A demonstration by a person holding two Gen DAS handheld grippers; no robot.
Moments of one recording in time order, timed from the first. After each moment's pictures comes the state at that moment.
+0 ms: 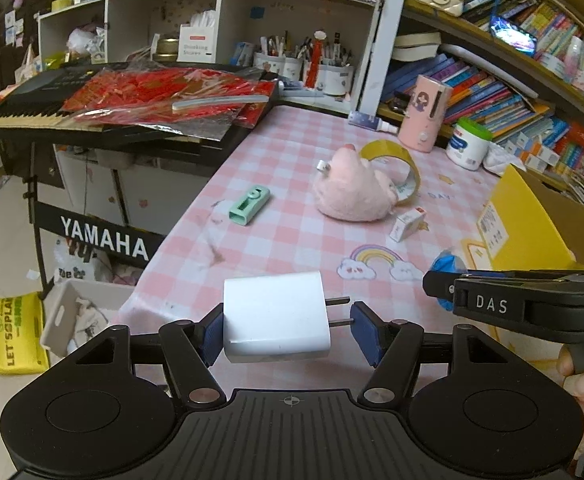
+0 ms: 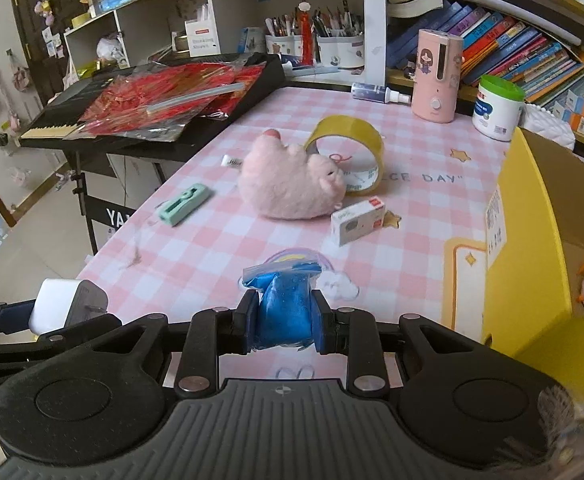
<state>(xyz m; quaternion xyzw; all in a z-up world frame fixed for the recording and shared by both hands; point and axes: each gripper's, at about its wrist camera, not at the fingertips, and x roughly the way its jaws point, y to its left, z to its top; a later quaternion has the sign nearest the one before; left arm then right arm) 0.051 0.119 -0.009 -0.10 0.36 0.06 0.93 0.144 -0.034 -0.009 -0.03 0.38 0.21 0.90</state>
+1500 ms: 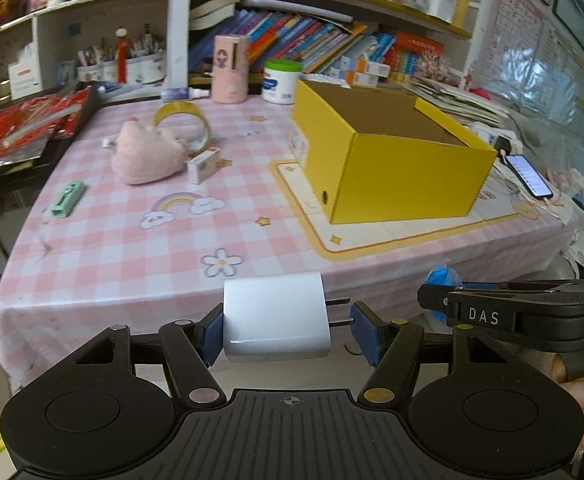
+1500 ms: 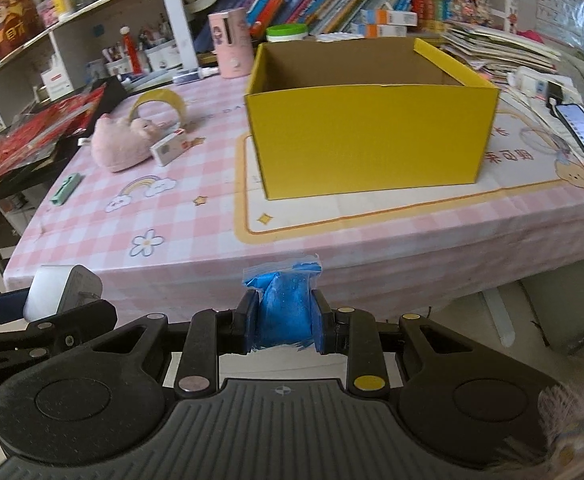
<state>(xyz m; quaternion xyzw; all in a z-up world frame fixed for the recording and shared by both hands) -0.001 0.006 -0.014 0.00 0.37 -0.17 0.91 0.001 -0.166 -0.025 0.08 0.40 -0.01 0.91</state>
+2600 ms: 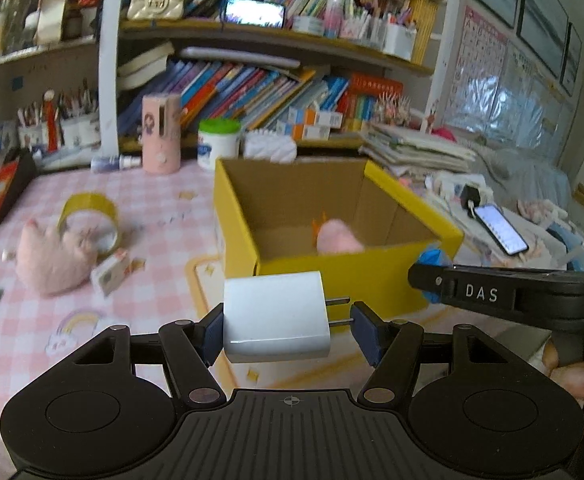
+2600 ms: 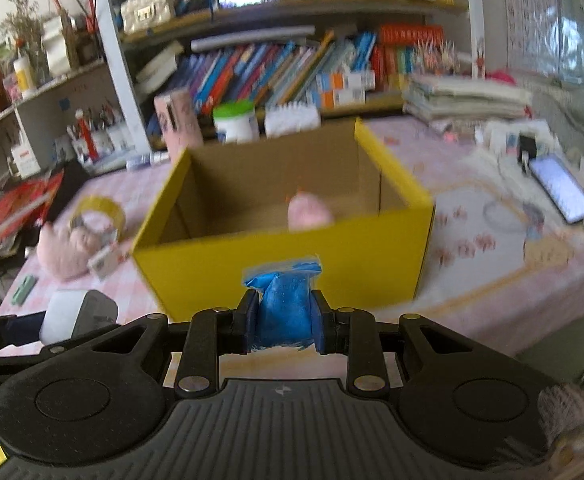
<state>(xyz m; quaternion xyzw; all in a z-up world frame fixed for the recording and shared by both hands) 0.081 -0.084 0.020 -0.01 0.30 -0.21 0.93 0.069 -0.264 0.020 0.09 0.30 -0.03 0.95</state>
